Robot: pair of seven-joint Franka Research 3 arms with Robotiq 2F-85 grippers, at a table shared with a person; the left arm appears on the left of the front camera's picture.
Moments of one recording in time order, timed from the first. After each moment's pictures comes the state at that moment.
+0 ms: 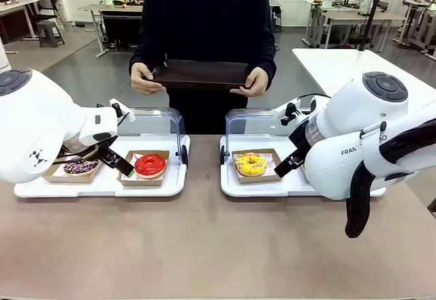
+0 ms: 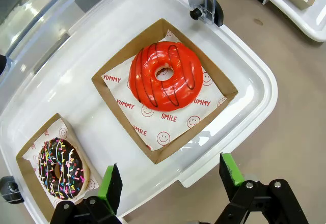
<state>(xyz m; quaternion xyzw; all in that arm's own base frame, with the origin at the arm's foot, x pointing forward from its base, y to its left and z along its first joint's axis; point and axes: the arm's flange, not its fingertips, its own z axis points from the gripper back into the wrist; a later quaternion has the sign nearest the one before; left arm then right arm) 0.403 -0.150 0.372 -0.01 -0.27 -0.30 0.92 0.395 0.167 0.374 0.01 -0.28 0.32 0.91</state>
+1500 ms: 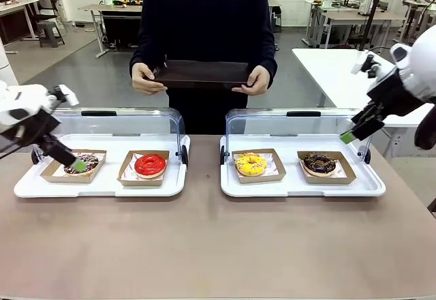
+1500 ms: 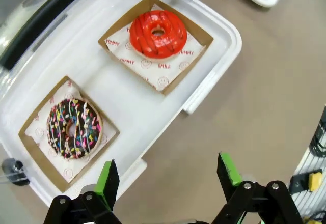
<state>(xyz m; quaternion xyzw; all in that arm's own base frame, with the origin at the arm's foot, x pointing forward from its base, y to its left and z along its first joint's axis) 0.388 -0.023 0.419 -0.13 -0.23 -0.38 0.89 0.421 -0.003 0.479 0.10 -0.28 0.46 0.84</state>
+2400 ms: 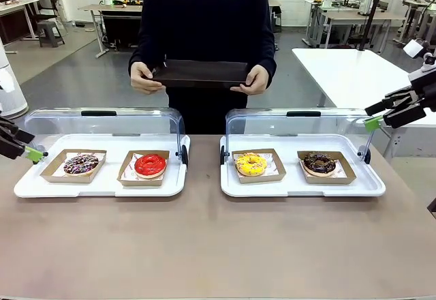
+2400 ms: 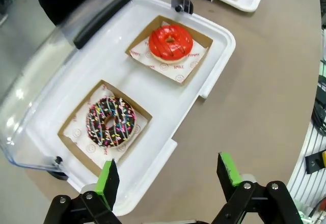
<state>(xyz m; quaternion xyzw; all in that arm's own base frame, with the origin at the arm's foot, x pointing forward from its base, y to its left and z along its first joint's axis) 0.368 0.065 0.449 -0.15 -0.32 -0.42 0.84 0.430 -0.073 0.482 0.26 -0.34 0.47 0.77</state>
